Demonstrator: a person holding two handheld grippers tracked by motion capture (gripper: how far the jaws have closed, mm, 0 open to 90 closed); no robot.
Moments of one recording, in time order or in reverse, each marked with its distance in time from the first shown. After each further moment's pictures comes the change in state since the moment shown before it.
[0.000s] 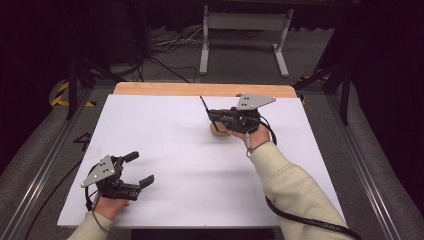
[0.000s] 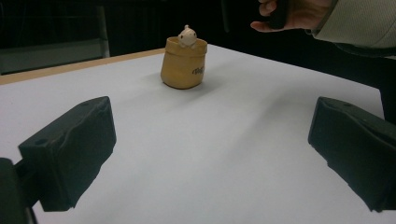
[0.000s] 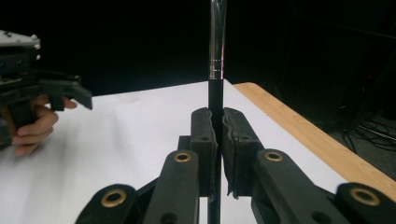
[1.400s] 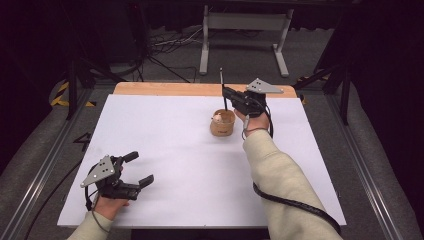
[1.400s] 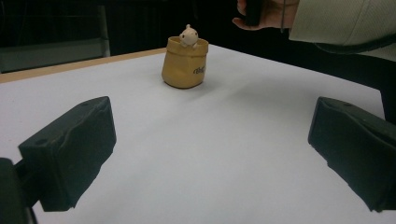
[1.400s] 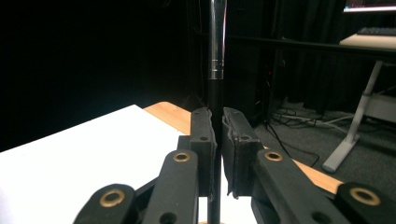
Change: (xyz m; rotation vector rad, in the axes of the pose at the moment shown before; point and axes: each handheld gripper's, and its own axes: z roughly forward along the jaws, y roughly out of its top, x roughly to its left) left arm 0.002 -0.001 -0.001 -0.003 0.003 -0.004; right arm -0.049 -0.011 0.005 -0.101 -0.351 0.150
